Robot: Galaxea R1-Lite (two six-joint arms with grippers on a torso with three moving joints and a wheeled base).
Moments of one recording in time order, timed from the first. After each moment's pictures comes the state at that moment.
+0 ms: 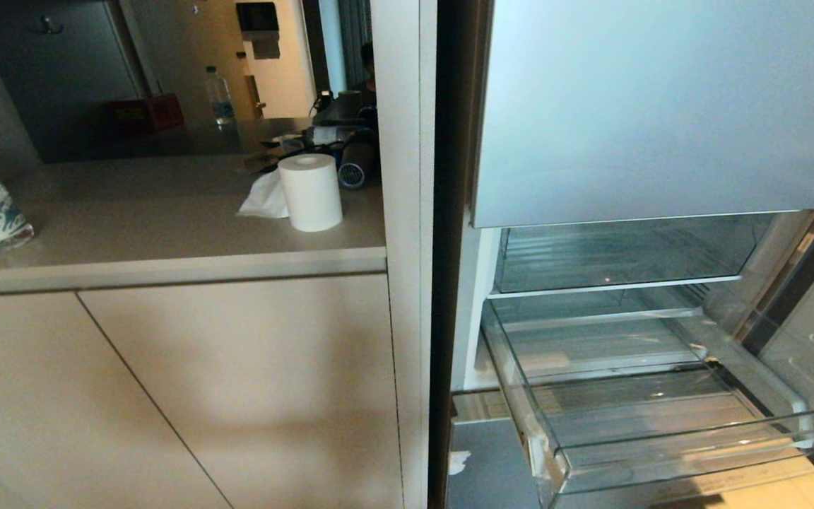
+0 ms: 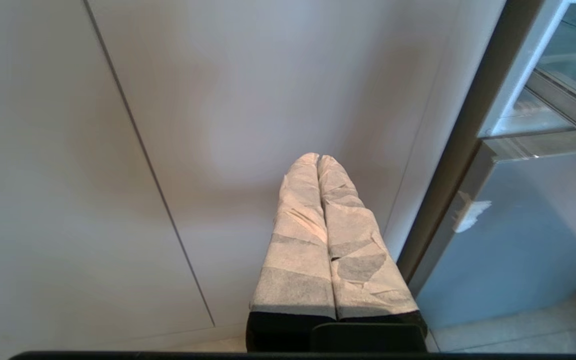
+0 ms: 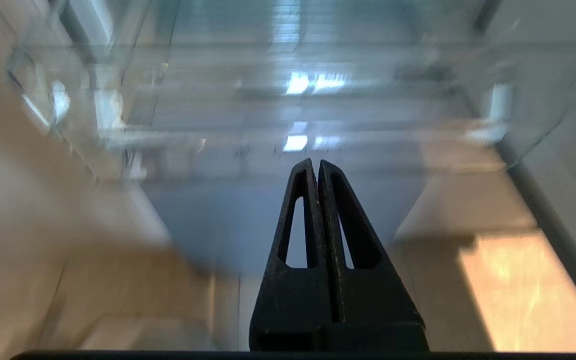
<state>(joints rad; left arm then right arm) 0.01 0.00 0.00 -0.01 0.00 0.00 0.02 0.19 0.00 -0.03 -0.01 -0.02</state>
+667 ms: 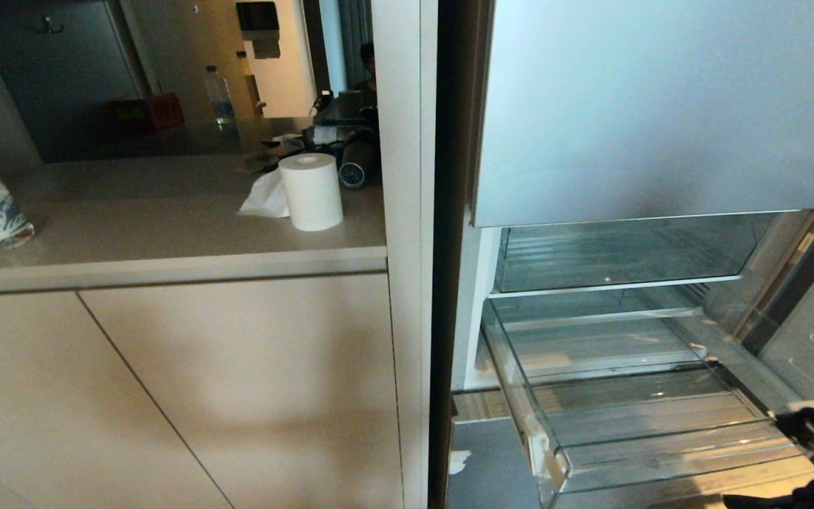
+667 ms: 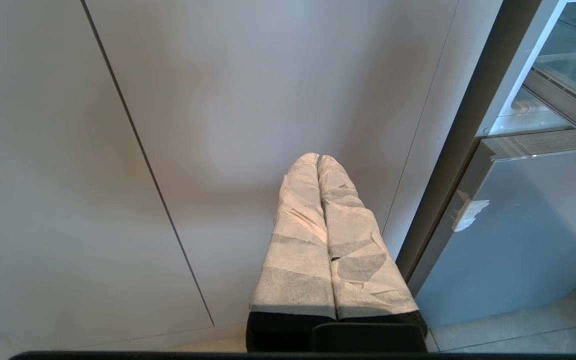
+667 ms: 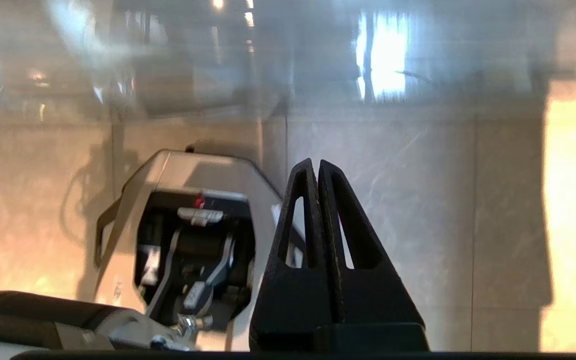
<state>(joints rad) 0.00 0.00 0.00 -0.01 0.00 0.00 0.15 1.27 -0.25 -0.21 0.02 0.09</state>
